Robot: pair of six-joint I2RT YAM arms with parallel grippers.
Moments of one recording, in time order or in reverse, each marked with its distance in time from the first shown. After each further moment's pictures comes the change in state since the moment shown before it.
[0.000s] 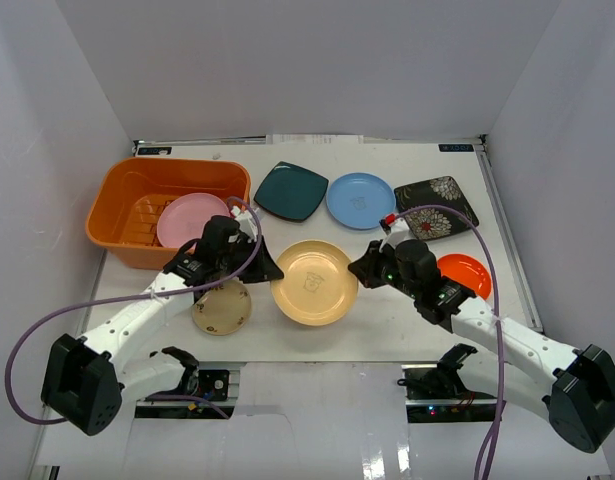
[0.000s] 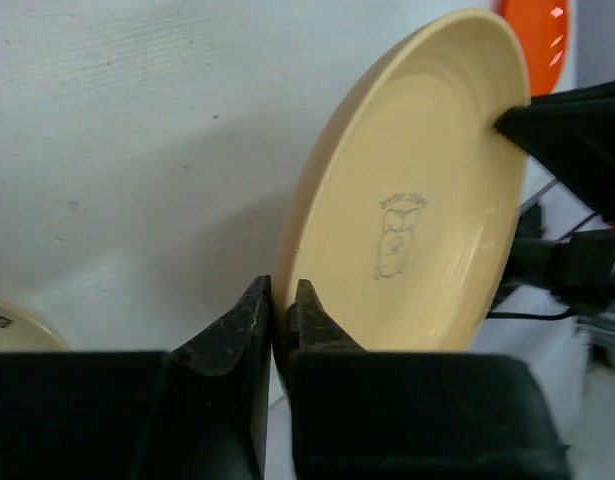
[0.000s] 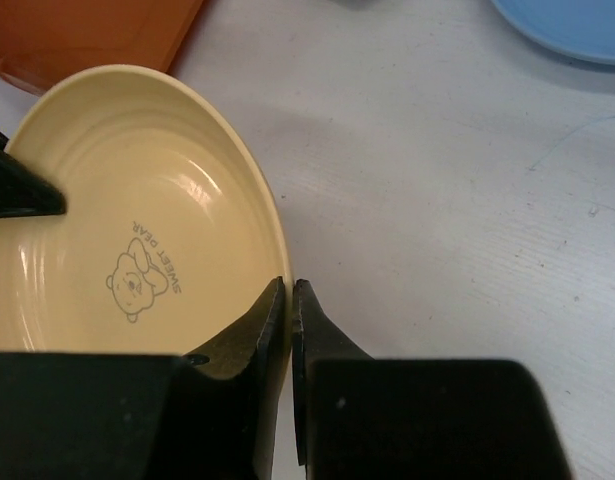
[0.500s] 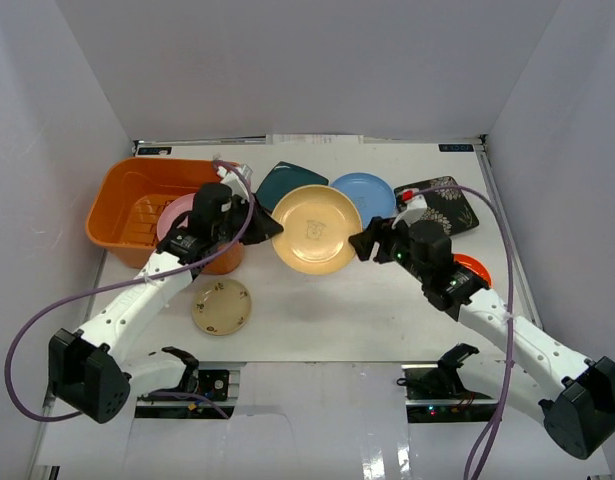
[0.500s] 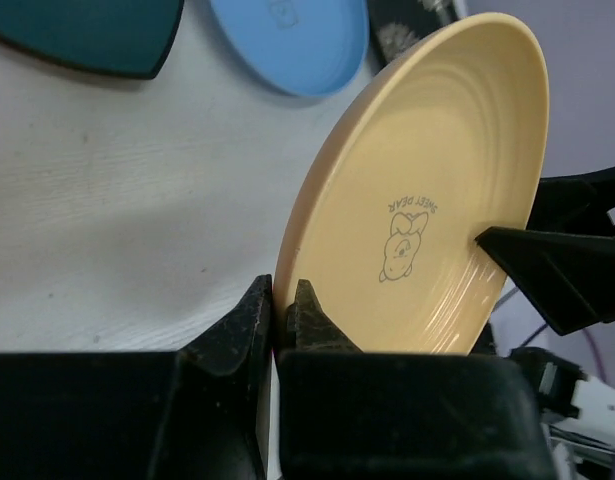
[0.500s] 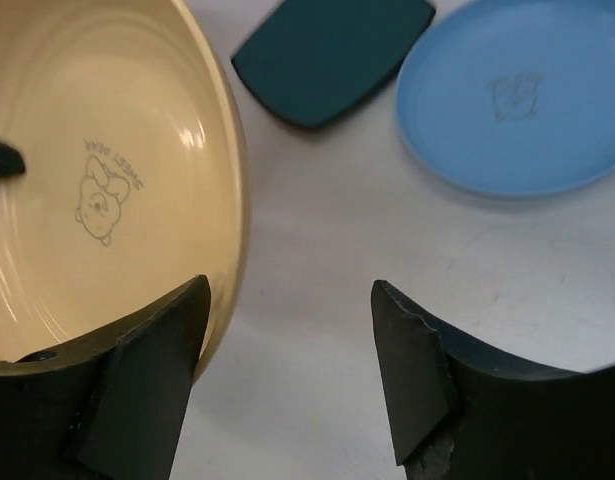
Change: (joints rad) left arm 0.027 0.082 0.226 0.031 -0.158 -0.016; right arm -0.076 -0.010 0.133 -0.079 0.072 -0.072
